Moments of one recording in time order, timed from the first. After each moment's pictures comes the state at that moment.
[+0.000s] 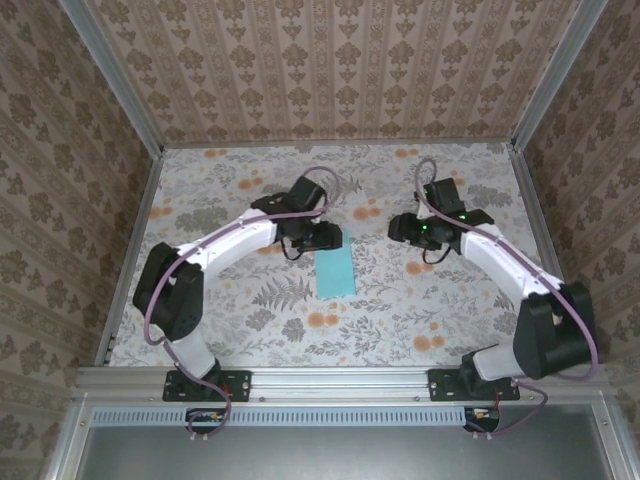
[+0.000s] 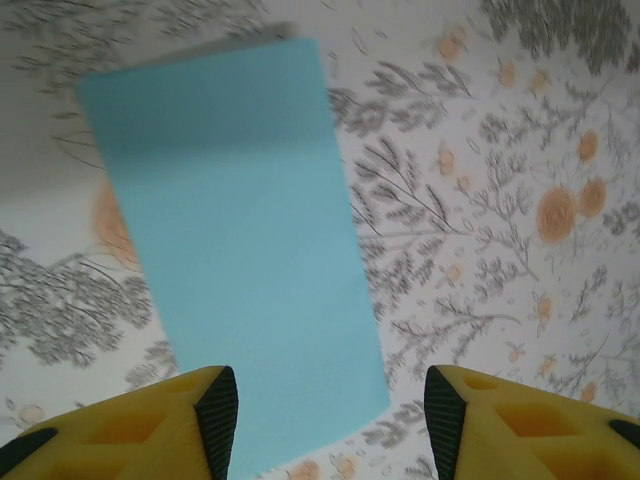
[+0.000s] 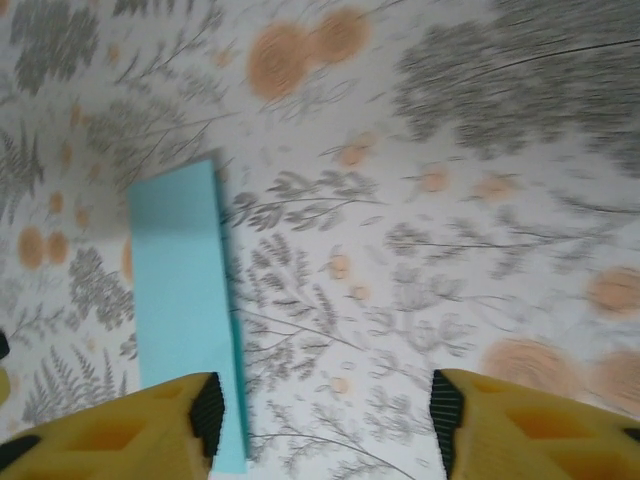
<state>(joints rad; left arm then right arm) -0.68 1.70 1.27 -0.62 0.26 -0.60 0.26 1.45 1.02 -0.55 -0.25 0.47</state>
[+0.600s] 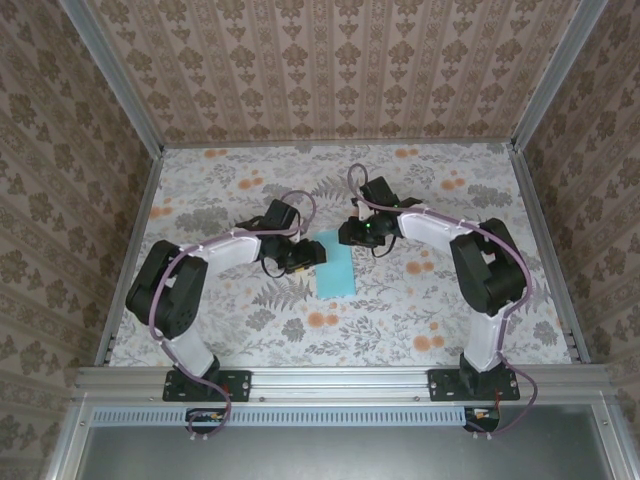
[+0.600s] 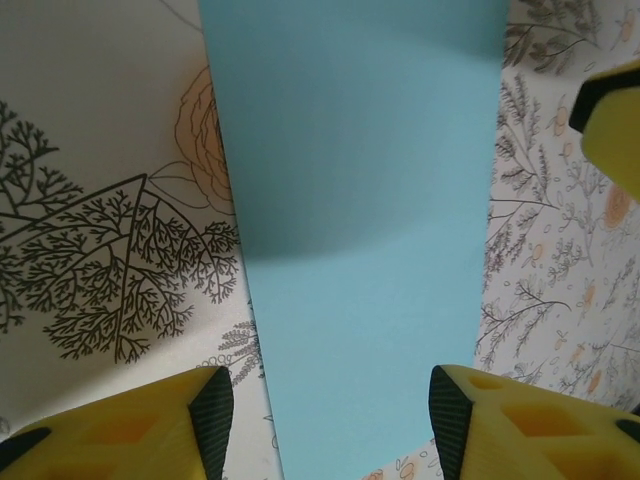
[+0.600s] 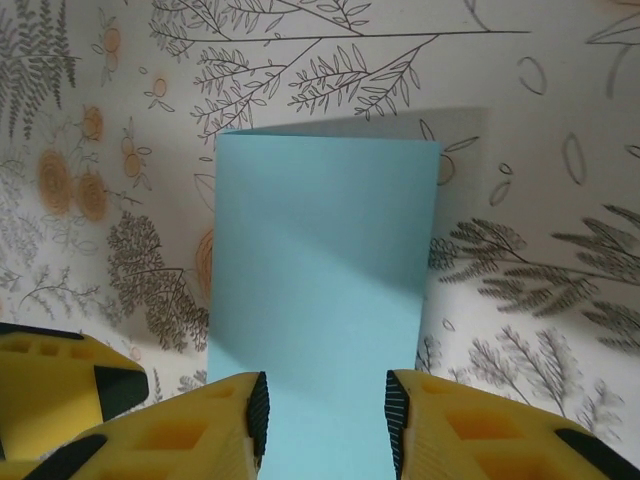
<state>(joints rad) -0.58 1.71 0.97 -0.35 0.46 -0.65 0.46 1.91 1.27 -0.41 -0.35 0.49</state>
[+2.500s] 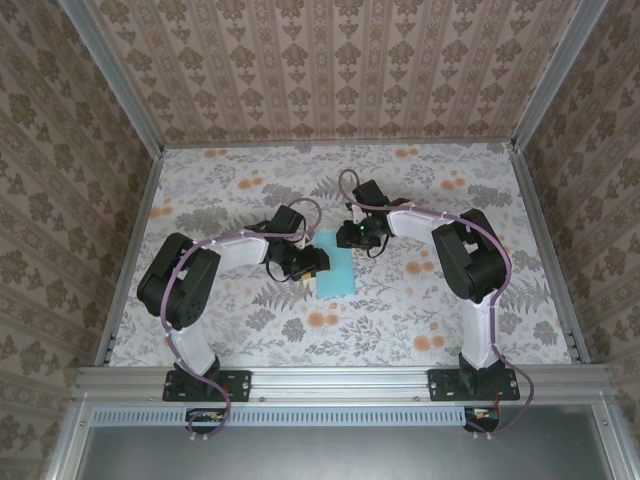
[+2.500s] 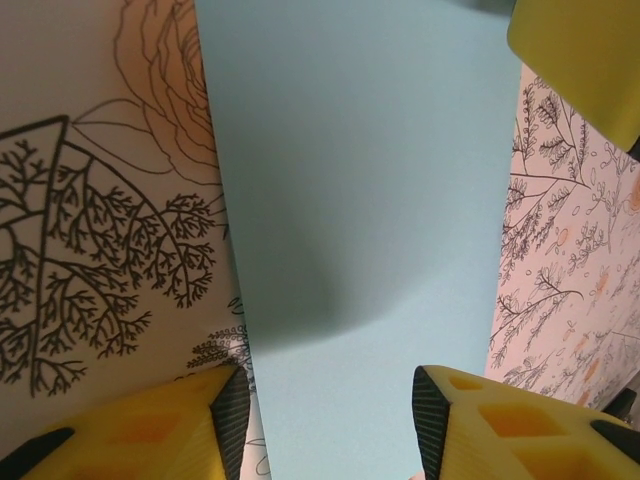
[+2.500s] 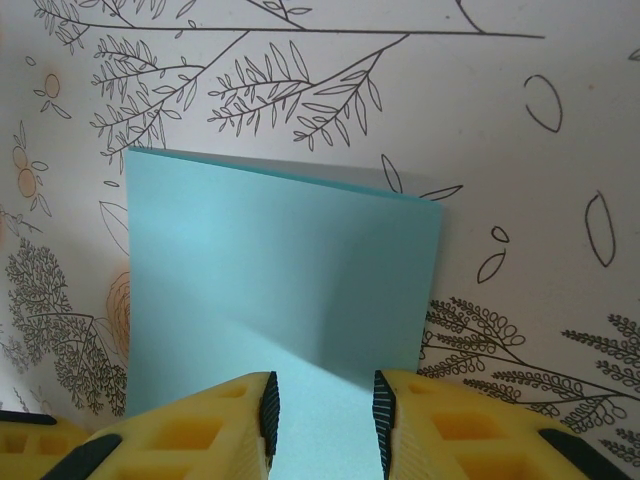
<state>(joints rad) -0.60 1.78 0.97 -0.32 0.52 -0.69 0.46 2.03 1.33 -0.41 -0.33 0.45</state>
